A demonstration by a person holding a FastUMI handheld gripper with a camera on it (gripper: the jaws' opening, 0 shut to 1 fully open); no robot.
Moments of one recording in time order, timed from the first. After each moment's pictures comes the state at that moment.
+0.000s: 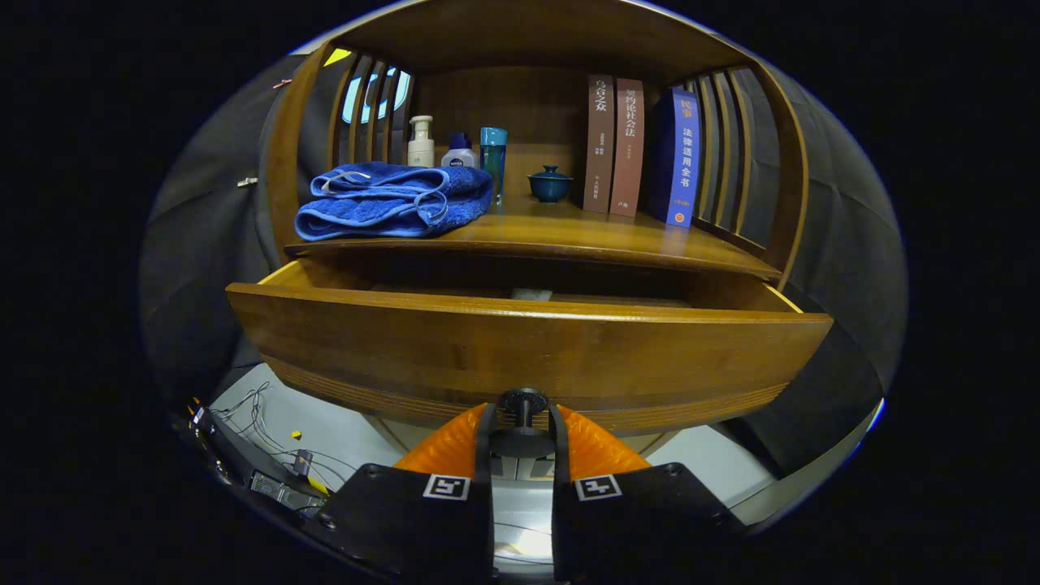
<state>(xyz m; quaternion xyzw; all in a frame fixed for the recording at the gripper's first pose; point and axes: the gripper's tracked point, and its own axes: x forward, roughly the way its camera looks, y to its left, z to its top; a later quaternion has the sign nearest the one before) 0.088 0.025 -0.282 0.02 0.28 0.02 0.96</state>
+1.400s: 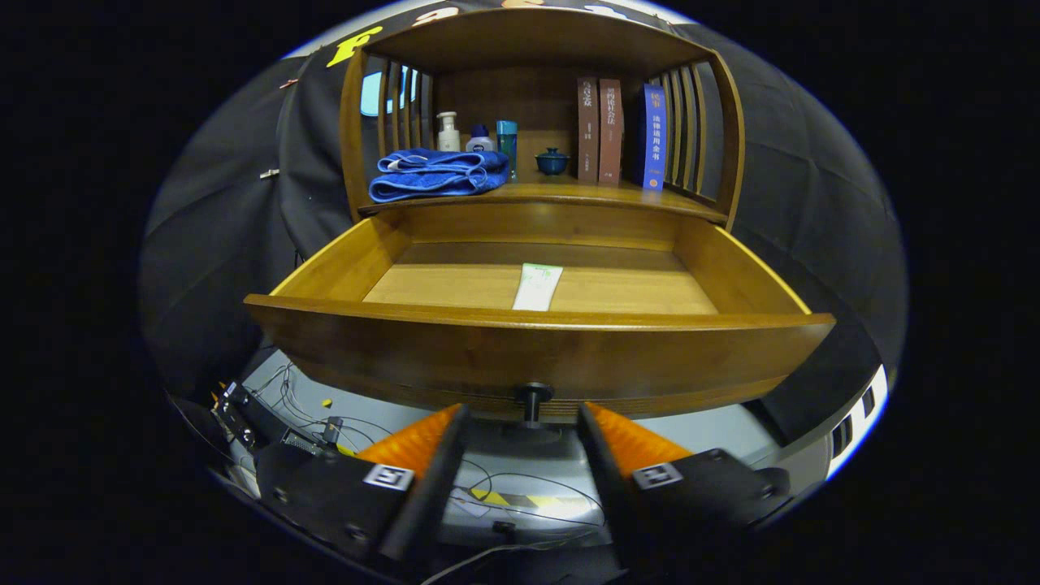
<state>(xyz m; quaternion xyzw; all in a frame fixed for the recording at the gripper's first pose) -0.053 0.031 -0.254 0.03 0.33 0.03 0.94</state>
